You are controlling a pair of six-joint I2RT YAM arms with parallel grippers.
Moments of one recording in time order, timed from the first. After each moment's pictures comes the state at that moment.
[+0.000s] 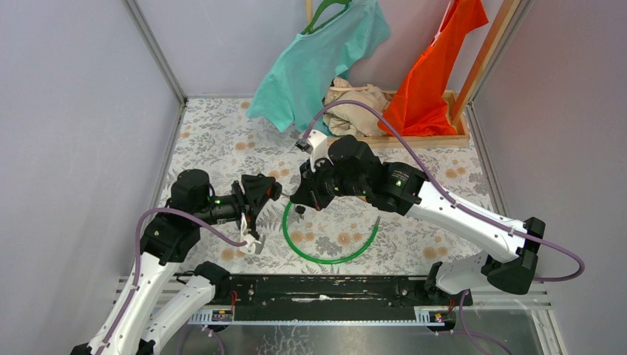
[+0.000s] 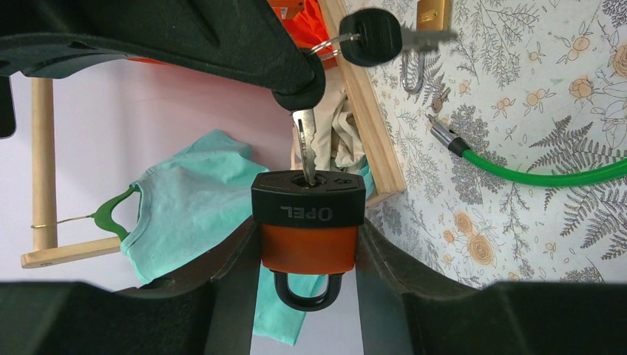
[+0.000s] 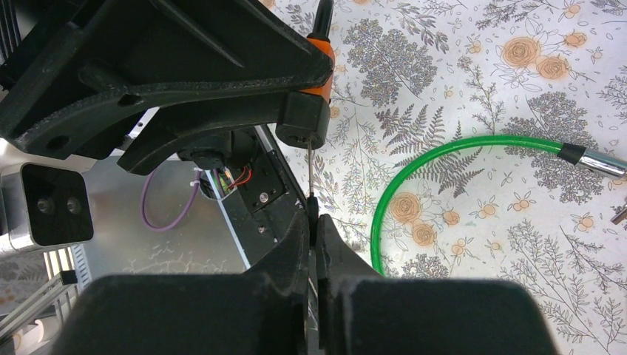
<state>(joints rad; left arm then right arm) -0.41 0.65 0.91 -0.71 0.75 1.70 1.07 1.37 1.46 -0.59 -0.18 0.34</state>
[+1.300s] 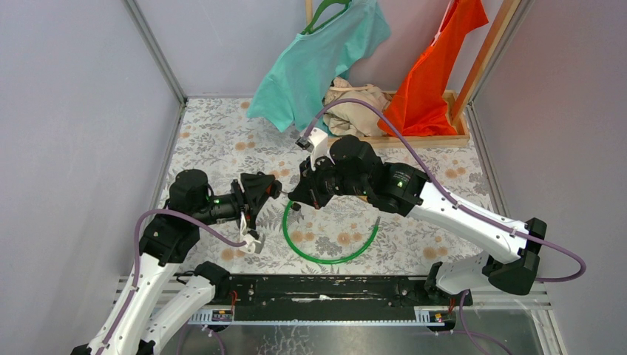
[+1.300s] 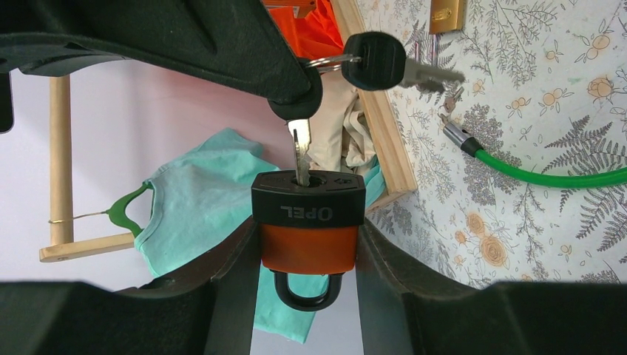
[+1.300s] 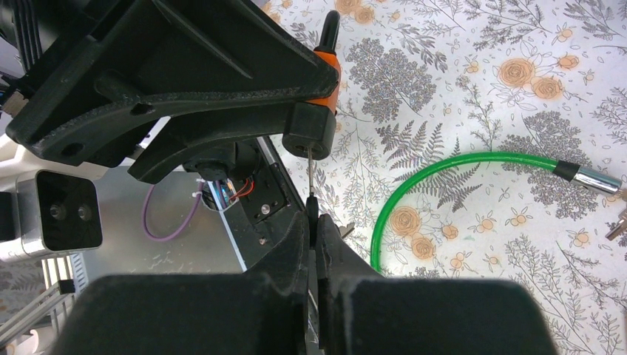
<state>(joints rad) -0.41 0.64 0.91 -0.68 0.75 1.69 1.07 1.37 1.46 -0.55 -0.16 0.34</state>
